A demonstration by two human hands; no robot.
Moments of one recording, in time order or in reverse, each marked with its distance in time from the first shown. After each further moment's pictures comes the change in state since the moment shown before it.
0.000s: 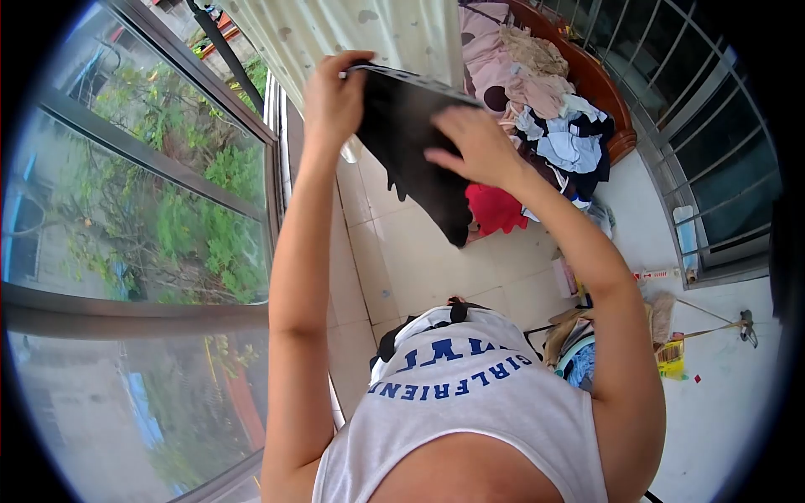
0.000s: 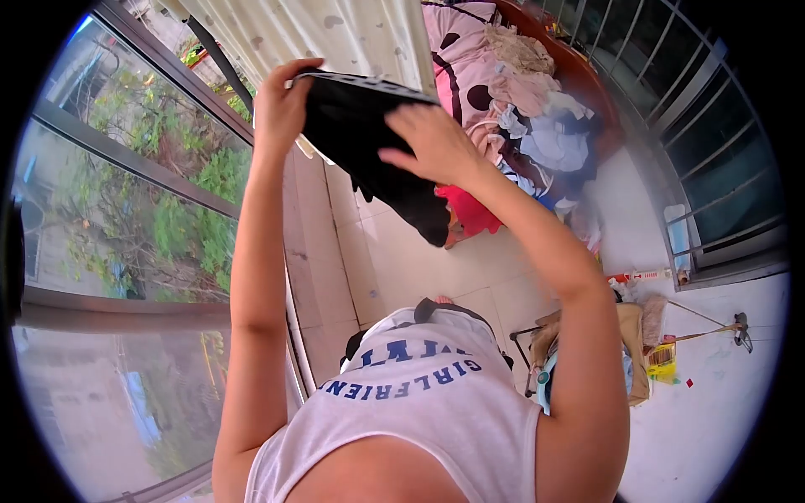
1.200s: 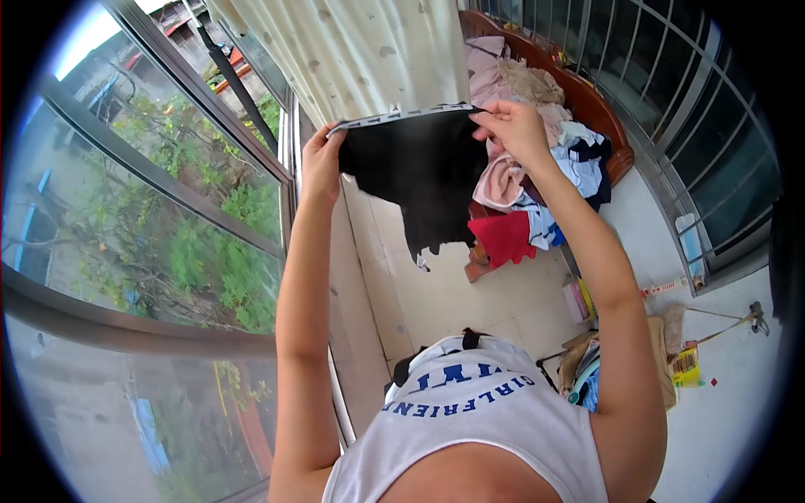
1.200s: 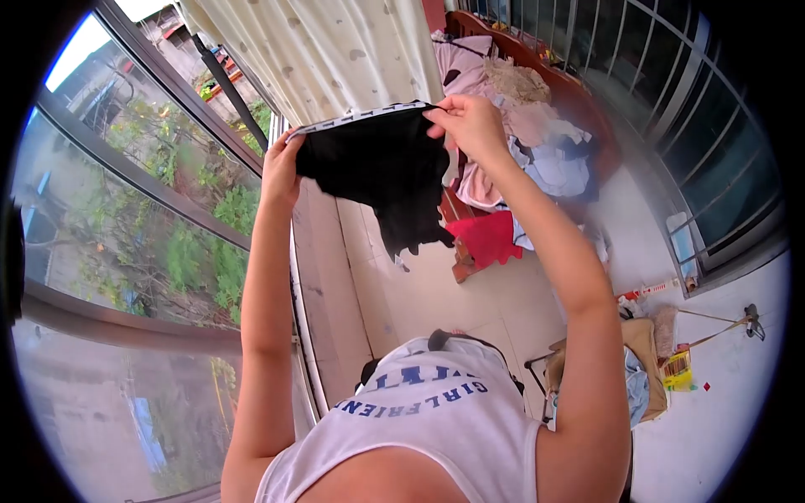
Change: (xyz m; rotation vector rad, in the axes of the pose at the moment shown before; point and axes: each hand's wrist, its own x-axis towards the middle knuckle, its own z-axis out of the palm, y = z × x) left_hand -0.017 -0.056 -0.015 -0.921 -0.017 -0.539; right_hand 0.030 0.031 -0.049 0.779 0.094 0.886
